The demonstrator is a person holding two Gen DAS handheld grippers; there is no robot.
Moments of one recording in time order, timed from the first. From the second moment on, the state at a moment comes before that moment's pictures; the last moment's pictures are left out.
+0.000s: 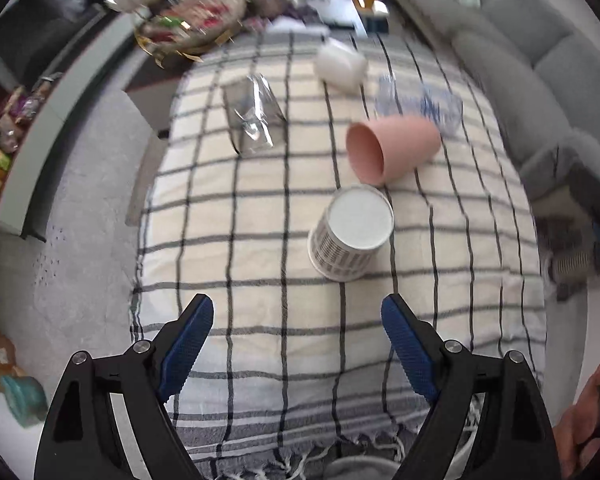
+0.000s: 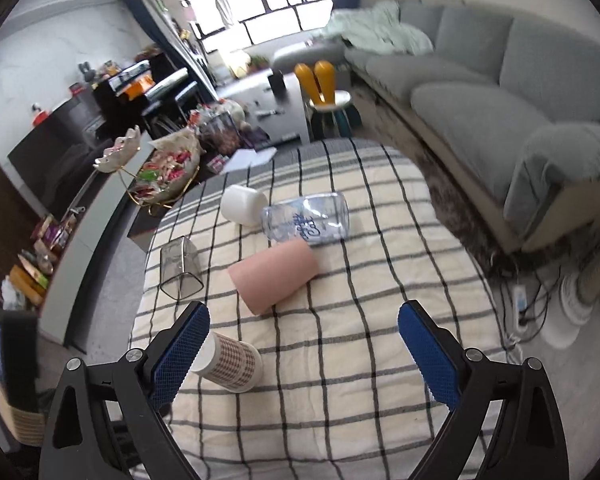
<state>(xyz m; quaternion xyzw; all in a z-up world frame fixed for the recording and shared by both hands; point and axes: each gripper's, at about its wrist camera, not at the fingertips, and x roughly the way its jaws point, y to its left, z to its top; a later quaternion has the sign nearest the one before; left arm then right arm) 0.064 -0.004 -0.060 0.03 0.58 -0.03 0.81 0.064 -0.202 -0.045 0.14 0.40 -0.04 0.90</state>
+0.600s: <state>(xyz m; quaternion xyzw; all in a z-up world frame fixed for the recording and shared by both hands) 0.003 0.010 -0.016 0.04 0.33 0.02 0.94 0.010 -0.184 -0.023 0.07 0.29 -0.08 0.95</state>
